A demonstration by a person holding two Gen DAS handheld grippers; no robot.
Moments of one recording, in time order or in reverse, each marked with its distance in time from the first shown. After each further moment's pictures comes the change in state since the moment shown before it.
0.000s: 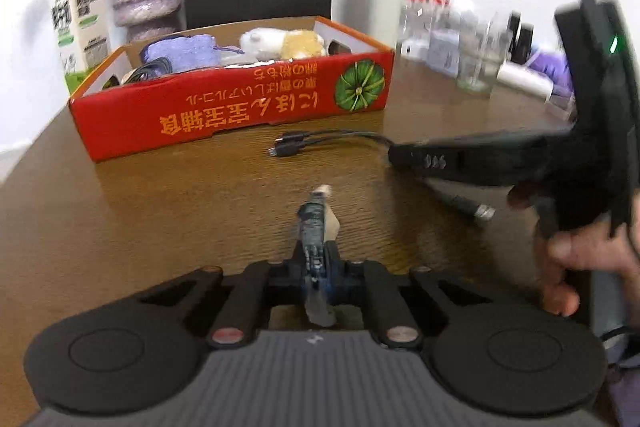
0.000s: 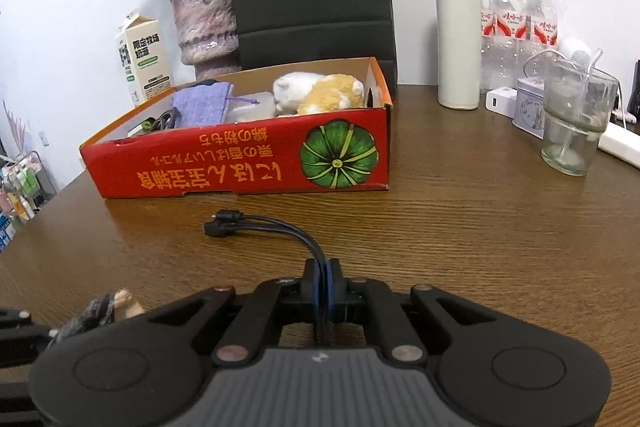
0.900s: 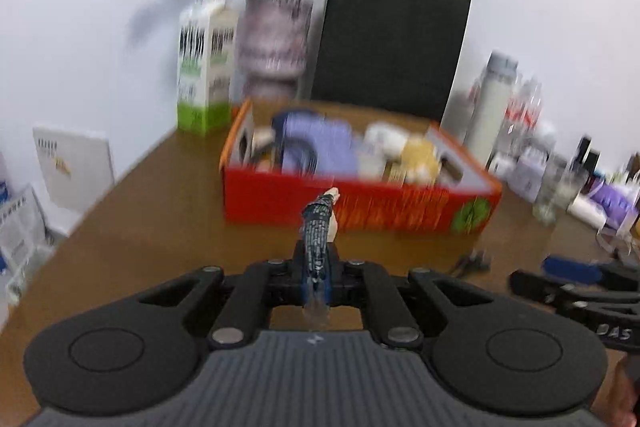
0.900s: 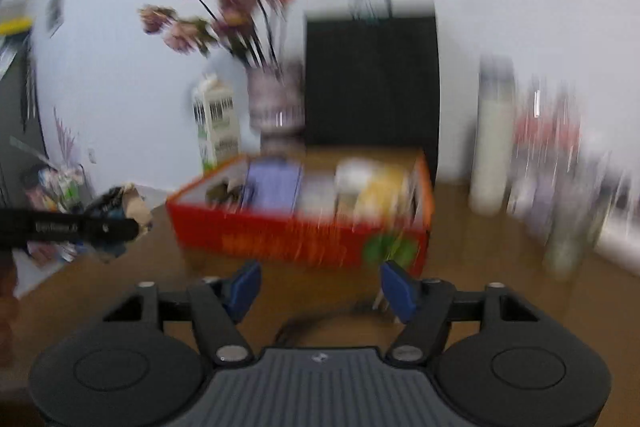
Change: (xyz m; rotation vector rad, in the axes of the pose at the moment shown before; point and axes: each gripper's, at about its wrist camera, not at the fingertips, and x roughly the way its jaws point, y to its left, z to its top) left arm -0.045 0.095 0.039 -0.230 -0.138 0.155; right arm -0.075 0.020 0.022 -0.076 -0.130 0.120
